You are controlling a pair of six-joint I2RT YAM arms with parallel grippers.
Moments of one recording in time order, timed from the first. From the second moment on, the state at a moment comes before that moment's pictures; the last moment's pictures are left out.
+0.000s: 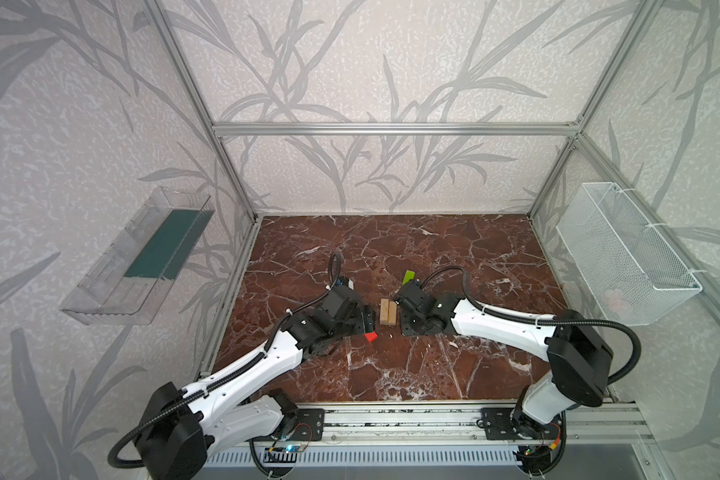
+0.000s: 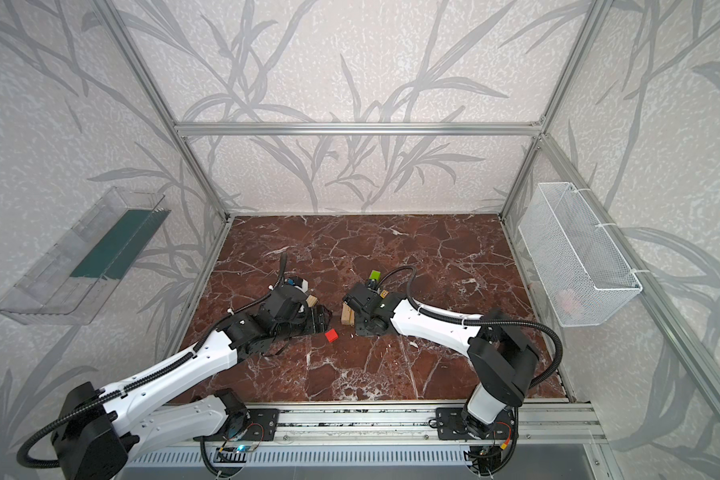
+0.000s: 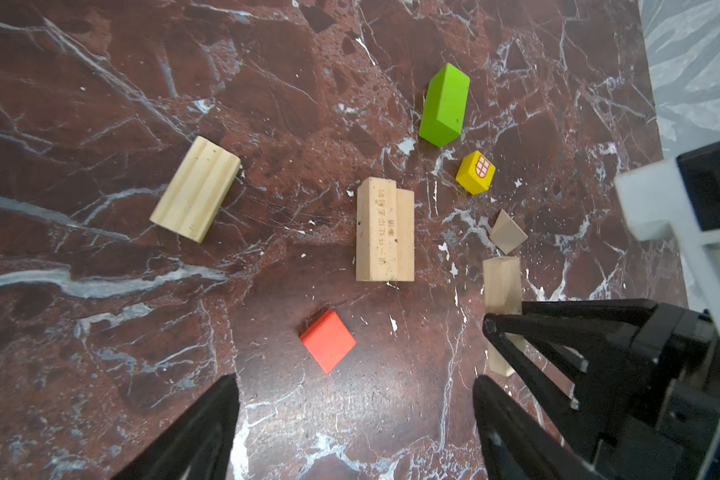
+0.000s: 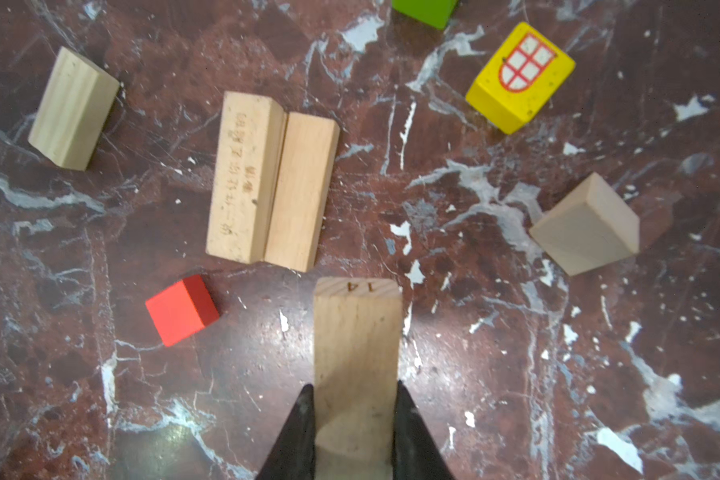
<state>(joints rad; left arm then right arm) -0.70 1.07 0.72 -0.49 -0.07 -0.76 0.93 1.65 1.11 -0.63 0.15 0.82</state>
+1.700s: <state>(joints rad) -0.53 1.01 0.68 -0.49 0.03 -0.73 0.89 1.91 1.28 -0.52 0.19 0.91</state>
